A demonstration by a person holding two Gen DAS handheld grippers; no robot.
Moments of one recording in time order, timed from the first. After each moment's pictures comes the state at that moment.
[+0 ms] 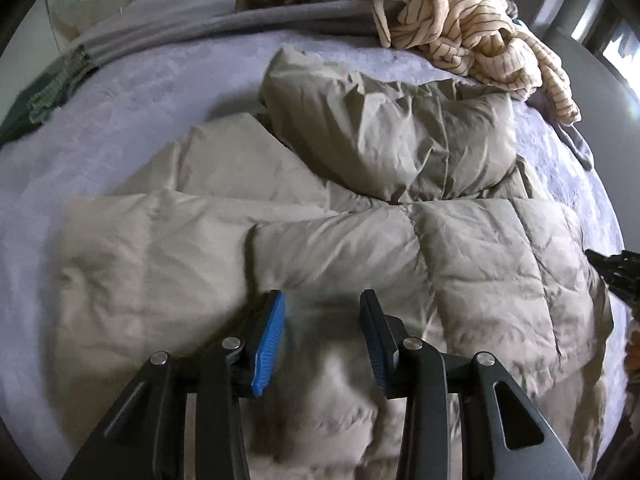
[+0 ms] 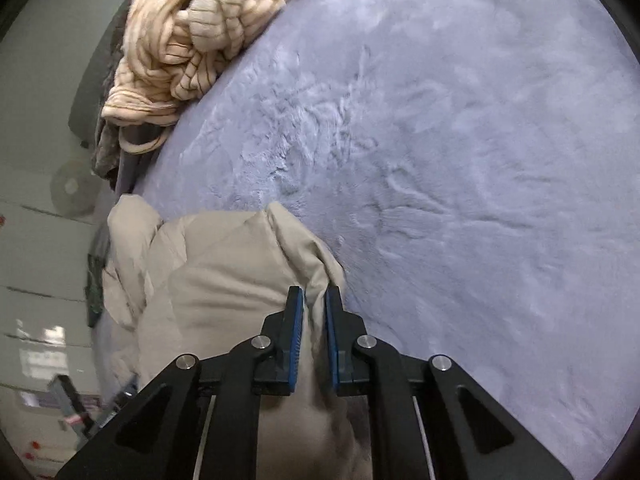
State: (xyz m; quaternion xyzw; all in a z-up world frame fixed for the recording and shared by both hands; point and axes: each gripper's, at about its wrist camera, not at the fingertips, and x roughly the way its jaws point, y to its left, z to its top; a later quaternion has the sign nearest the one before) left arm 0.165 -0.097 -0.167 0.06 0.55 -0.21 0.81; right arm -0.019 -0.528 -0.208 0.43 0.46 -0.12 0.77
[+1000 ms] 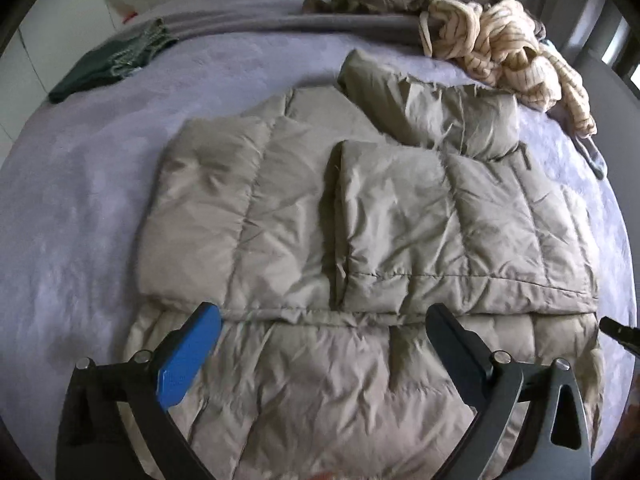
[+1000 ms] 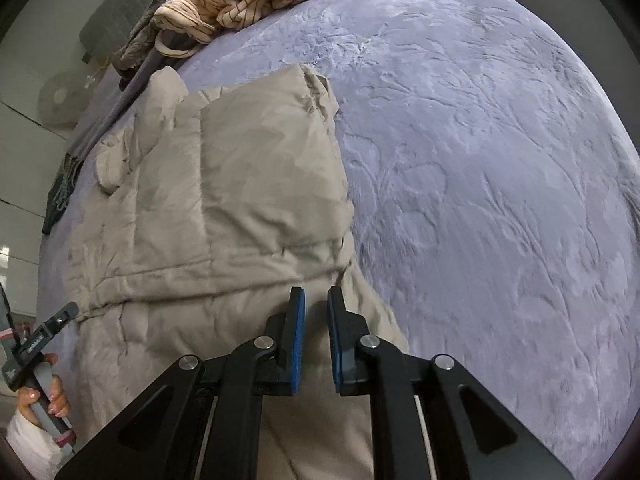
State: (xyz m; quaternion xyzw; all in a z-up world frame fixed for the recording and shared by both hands) left arm 0.082 -0.032 -0.130 0.04 0.55 -0.13 0.82; right arm -0.104 -0.445 -0.174 0.30 0.53 -0.12 0.78
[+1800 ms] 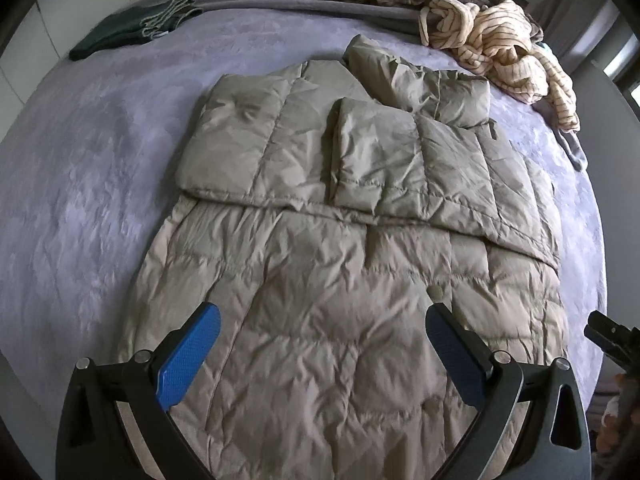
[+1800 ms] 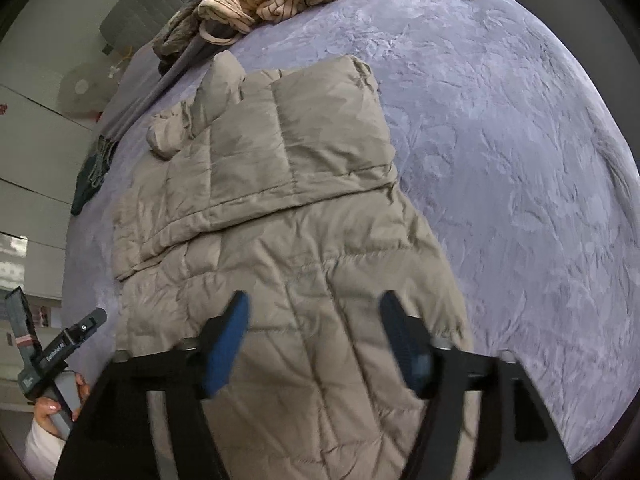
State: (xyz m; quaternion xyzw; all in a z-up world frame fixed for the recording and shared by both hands) left arm 0.004 0.001 -0.086 0.00 0.60 -0.12 0.79; right arm -0.148 -0.395 -0.120 0.32 0.54 -0.08 0.78
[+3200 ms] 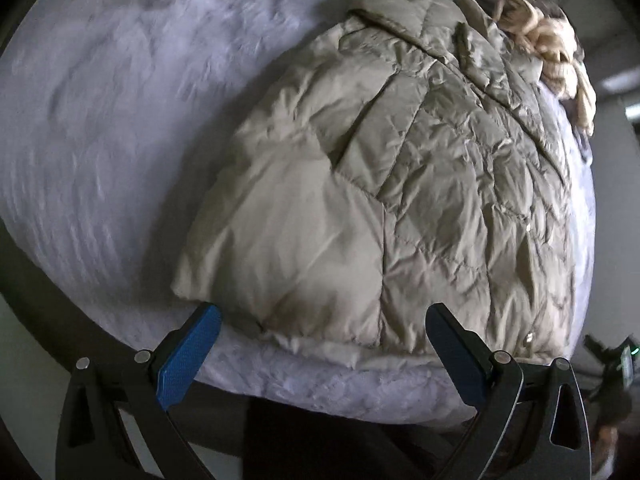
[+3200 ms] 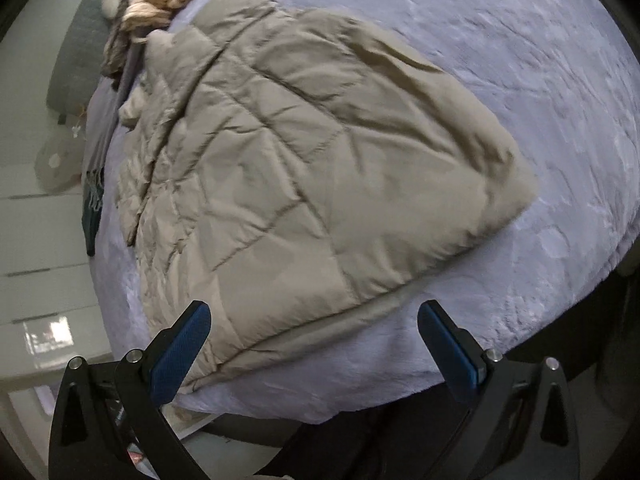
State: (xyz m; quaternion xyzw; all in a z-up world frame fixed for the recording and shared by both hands) left arm -0.127 0.181 -0.142 -0.12 0.69 -0.11 0.71; right arm -0.320 -0.310 -0.160 0.50 0.53 -0.14 0.66
